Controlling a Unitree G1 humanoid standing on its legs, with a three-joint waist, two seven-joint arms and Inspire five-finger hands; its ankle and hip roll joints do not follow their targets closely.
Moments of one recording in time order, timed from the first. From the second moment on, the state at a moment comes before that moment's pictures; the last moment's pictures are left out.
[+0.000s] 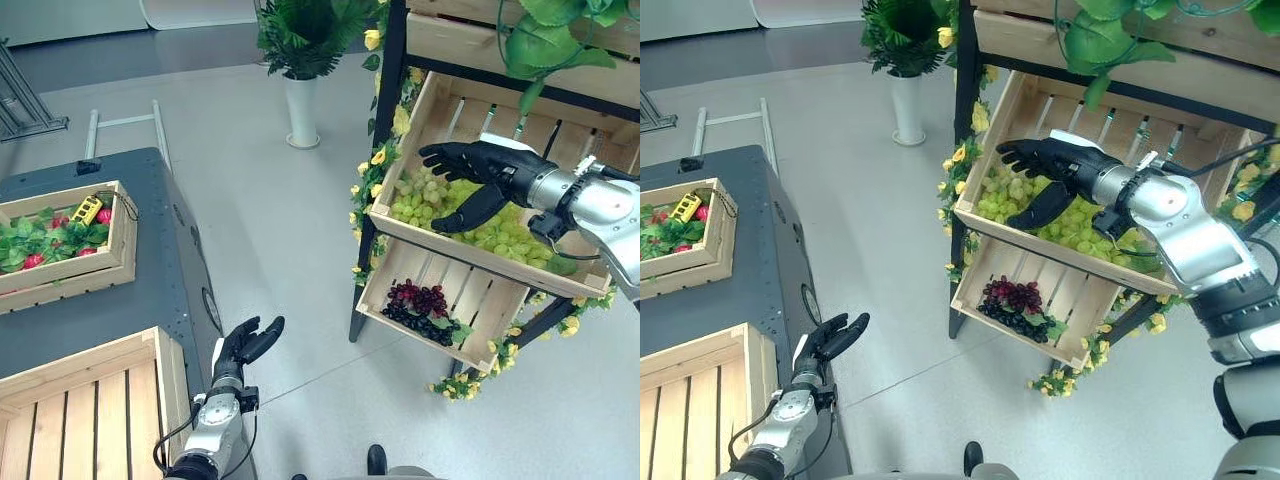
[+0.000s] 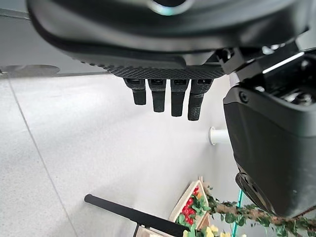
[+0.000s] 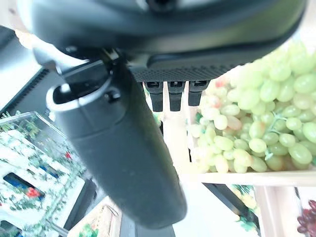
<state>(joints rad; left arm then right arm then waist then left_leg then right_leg) -0.08 0.33 -0.21 0.76 -0.39 -0.22 0.22 -0.79 -1.05 0.40 0.09 0.39 0.24 0.38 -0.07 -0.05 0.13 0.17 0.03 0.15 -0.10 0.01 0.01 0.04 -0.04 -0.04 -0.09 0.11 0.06</state>
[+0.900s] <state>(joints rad) -0.07 0.31 -0.19 0.88 -0.41 -0.24 0.17 -0.19 -0.53 0.22 -0.18 0.95 0.23 0.67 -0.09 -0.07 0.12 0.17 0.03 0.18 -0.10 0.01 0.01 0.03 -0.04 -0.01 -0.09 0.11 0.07</state>
